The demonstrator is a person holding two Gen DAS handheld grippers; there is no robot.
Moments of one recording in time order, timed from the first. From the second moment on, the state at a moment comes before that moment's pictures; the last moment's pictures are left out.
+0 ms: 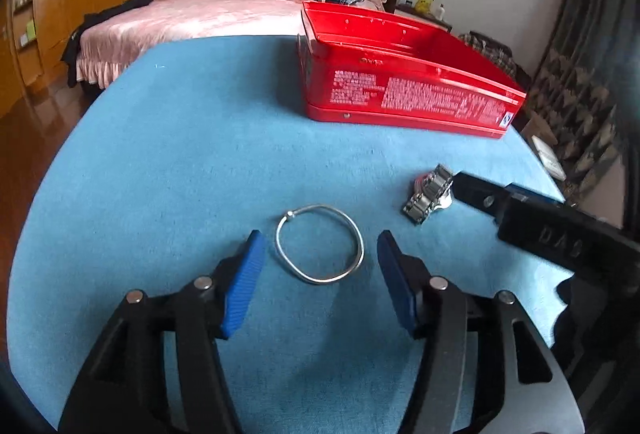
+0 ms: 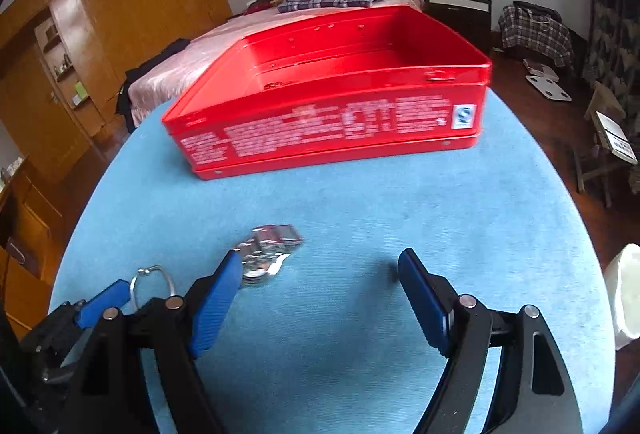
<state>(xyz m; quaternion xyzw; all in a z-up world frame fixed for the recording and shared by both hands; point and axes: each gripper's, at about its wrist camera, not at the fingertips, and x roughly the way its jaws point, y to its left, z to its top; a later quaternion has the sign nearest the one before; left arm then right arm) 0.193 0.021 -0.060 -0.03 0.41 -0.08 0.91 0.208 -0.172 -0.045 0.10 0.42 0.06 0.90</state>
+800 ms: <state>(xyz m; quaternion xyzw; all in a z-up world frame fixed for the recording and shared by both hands) 0.186 0.020 -0.063 -0.04 0.40 -0.08 0.91 0.206 -0.161 -0.047 0.09 0.42 0.08 0.90</state>
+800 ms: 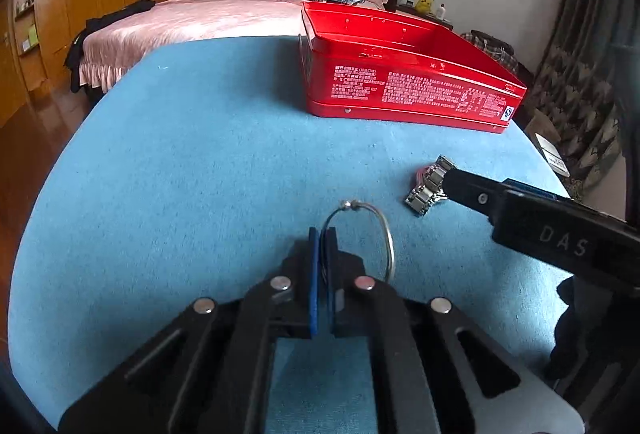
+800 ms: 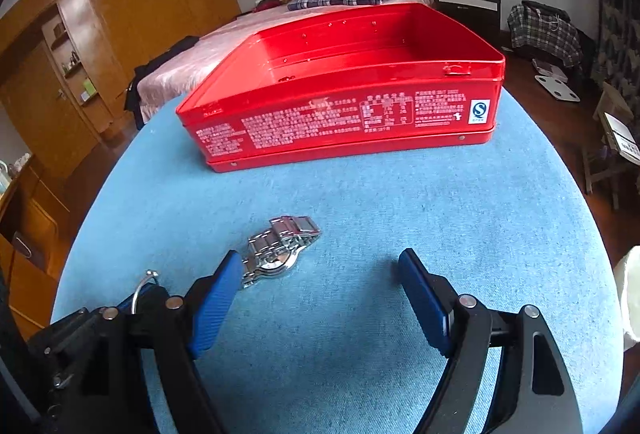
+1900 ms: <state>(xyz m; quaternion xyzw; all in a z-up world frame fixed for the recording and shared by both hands) 0.199 0.047 -0.053 -0.06 0.38 -0.05 0.92 0.229 -0.131 -0.049 0.04 0.43 0.08 0.90</state>
